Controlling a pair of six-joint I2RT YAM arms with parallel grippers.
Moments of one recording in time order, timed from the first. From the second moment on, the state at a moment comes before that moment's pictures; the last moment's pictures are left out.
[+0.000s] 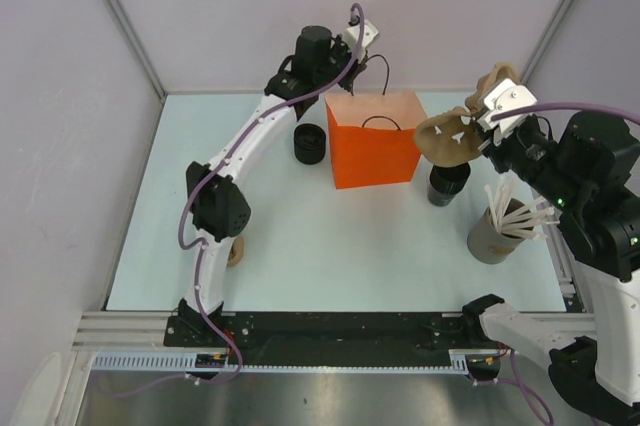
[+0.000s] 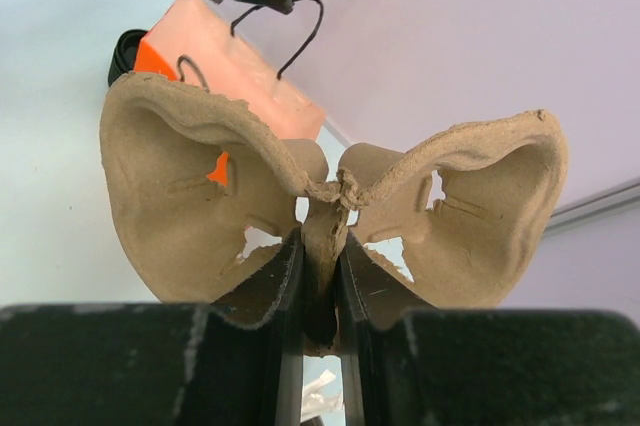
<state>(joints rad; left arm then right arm) -0.55 2.19 2.29 -0.31 0.28 0.31 0.39 0.99 1.78 -0.95 -0.10 -0.57</state>
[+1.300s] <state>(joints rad) -0.94 1.79 2.19 -0.85 -0.58 -0.20 0.34 1.06 1.74 -0.72 0.07 -0.46</state>
